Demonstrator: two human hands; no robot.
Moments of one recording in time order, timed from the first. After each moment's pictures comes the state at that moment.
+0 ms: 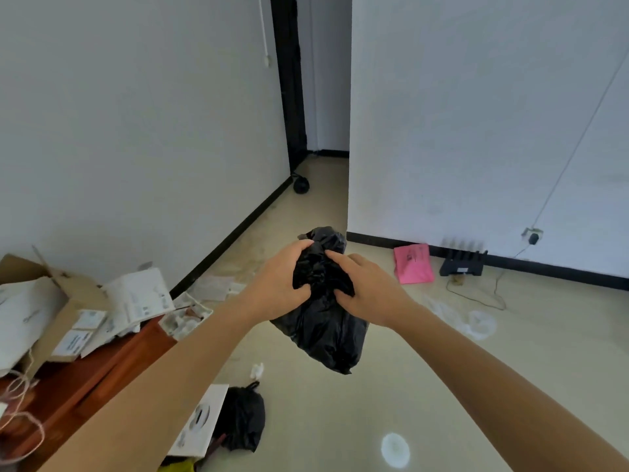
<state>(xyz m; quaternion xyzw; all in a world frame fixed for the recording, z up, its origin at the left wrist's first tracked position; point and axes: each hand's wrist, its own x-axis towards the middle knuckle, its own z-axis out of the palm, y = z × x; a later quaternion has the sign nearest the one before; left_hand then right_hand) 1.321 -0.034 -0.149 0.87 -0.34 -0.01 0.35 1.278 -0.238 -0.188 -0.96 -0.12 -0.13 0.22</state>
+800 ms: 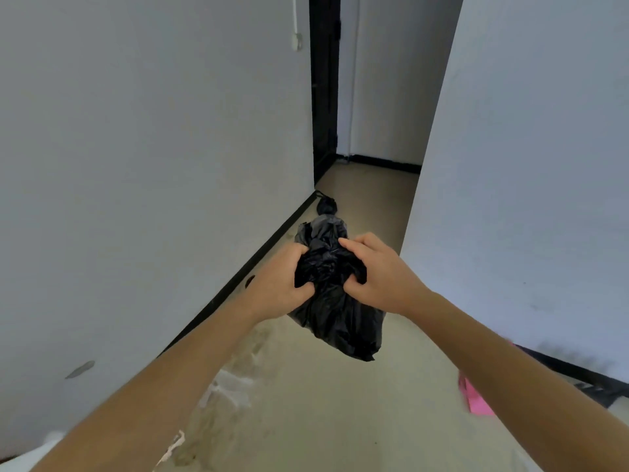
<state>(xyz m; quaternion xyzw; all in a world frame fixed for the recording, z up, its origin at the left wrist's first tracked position) 2.135 -0.145 -0.173 0.90 -0.27 -0.01 0.34 2.101 -0.370 -0.172 -0.95 -0.16 -0.13 0.23</state>
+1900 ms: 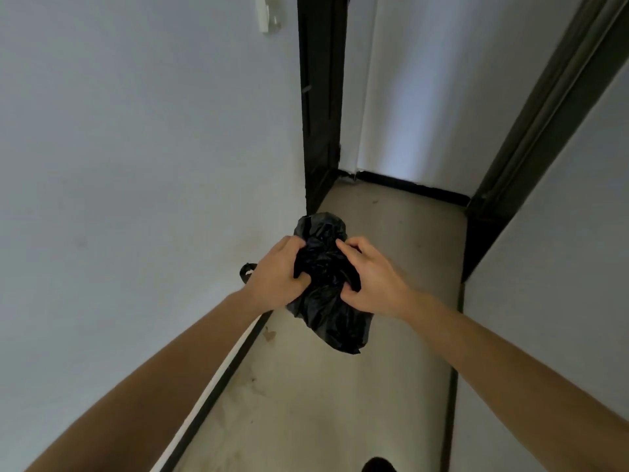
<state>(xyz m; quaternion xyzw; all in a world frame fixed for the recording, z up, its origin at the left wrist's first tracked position) 3.213 -0.354 -0.223 0.91 -0.26 0.00 0.32 3.171 -0.576 -0.238 -0.96 -0.16 -0.05 0.20</state>
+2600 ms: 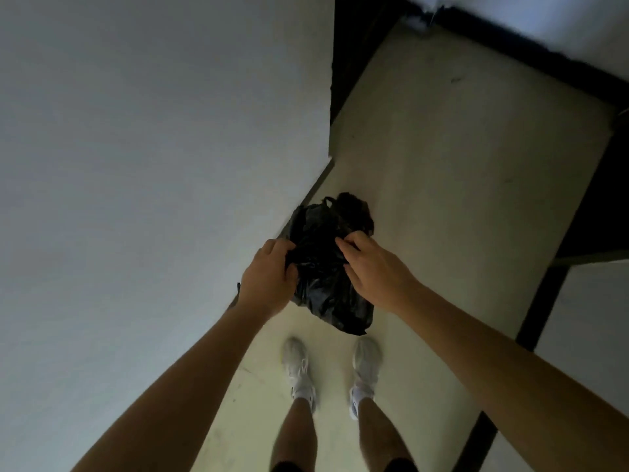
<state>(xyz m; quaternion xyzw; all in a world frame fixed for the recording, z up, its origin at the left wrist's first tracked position) 3.641 -0.422 -0.602 0.95 -0.02 -0.15 0.26 3.643 -0.642 -0.608 -0.95 -0.21 0.13 0.18</state>
